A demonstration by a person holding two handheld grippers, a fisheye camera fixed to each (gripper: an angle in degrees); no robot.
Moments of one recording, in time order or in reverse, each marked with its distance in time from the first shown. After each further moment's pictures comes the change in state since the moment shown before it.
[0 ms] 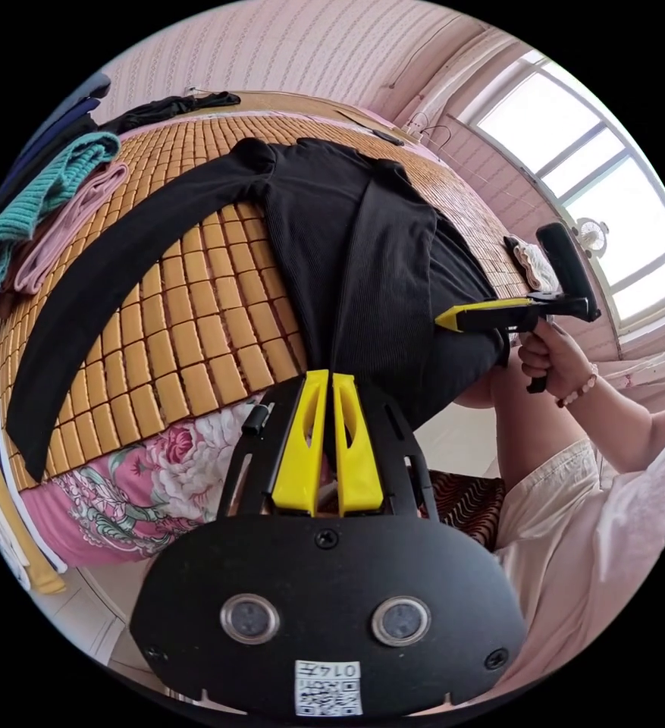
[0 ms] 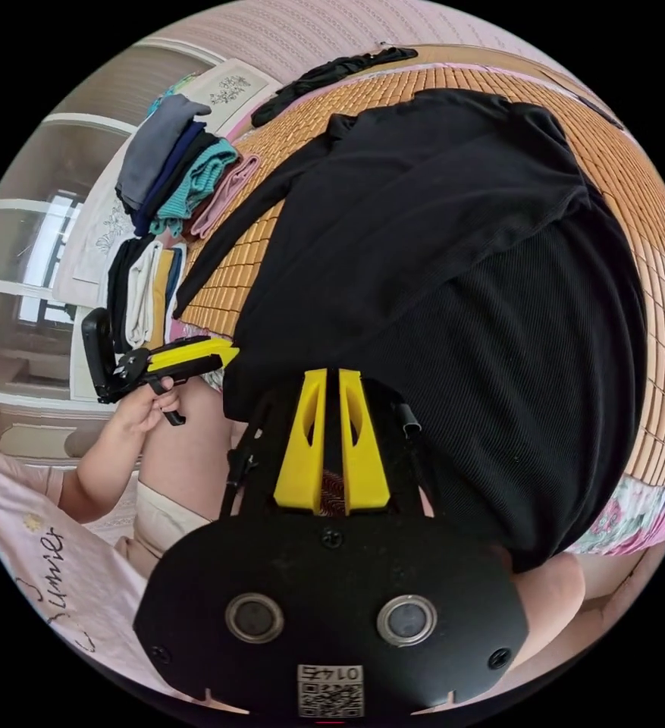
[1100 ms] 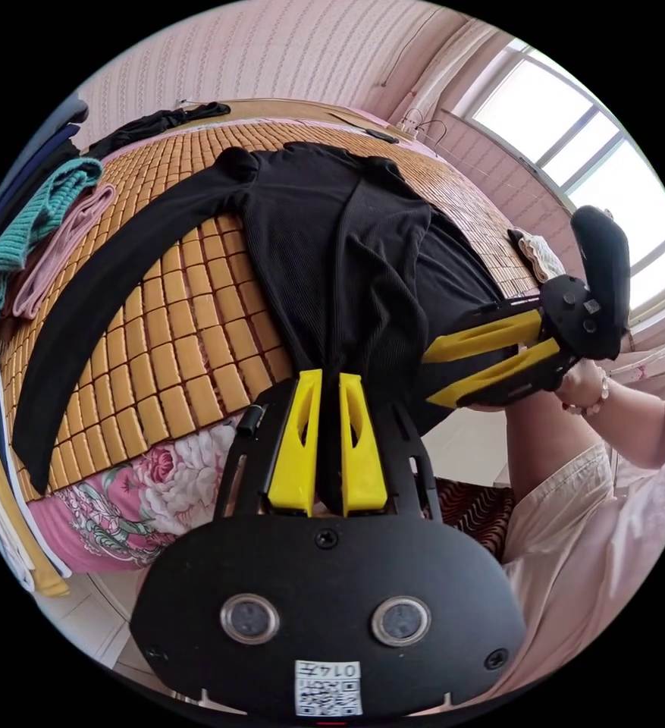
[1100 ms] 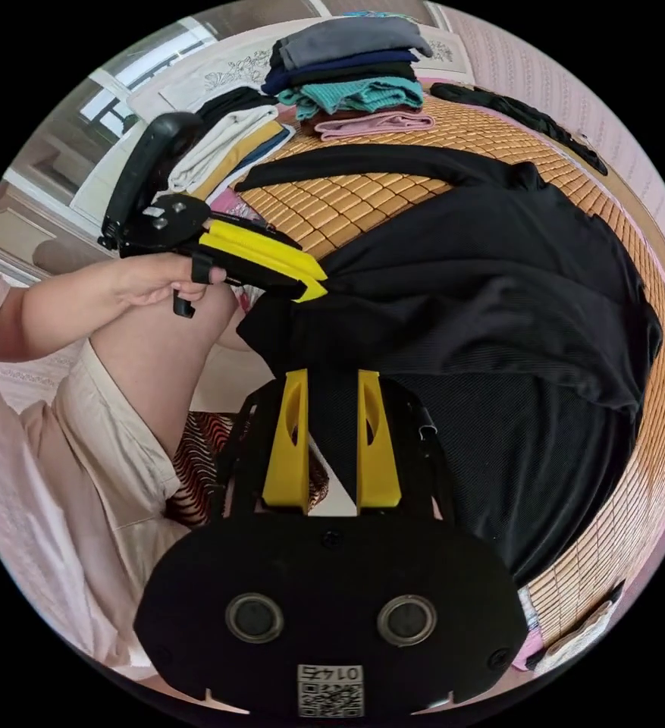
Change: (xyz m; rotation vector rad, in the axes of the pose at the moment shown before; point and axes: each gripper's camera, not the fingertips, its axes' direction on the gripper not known) left arm -0.063 0.070 0.109 0.030 -0.065 0.051; right arm -0.278 0.156 0.050 -0.205 0.239 -0.628
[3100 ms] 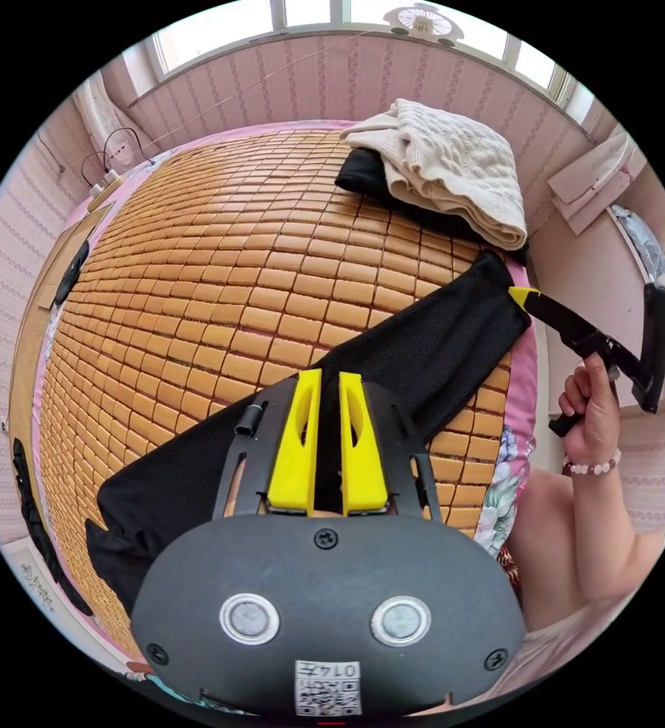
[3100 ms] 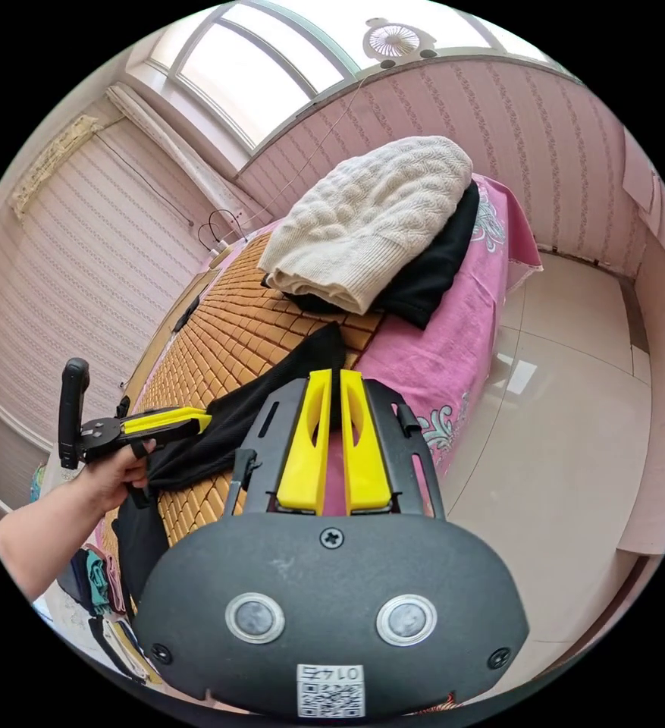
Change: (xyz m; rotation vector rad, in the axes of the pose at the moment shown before) left arm 0.508 -0.230 0.551 -0.208 -0.055 0.862; right arm 0.344 0.367 -0.441 0.931 0.383 1.698
